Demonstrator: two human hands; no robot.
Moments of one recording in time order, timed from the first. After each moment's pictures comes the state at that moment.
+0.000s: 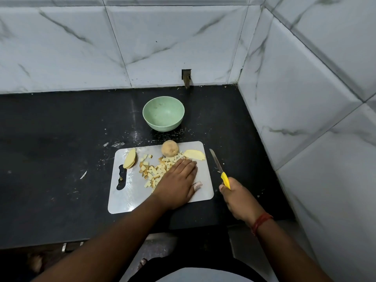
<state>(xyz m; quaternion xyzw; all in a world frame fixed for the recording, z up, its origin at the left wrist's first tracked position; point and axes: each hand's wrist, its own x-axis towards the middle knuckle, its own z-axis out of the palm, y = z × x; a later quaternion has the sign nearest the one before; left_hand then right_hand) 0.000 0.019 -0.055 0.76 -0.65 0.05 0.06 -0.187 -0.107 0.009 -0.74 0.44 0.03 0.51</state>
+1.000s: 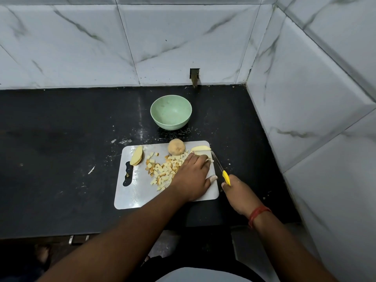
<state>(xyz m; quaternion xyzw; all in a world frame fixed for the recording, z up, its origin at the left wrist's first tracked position) -0.013 -0.013 -0.034 0.79 -0.61 0.01 0.06 -0.165 -0.108 0.019 -0.79 0.45 0.10 0.40</state>
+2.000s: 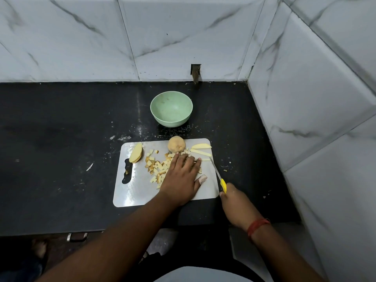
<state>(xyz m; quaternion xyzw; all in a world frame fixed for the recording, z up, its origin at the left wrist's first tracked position) -0.006 0.016 -0.057 0.83 -0.56 0.04 0.05 -0.173 -0.081 0.019 -0.83 0.43 0.14 0.33</state>
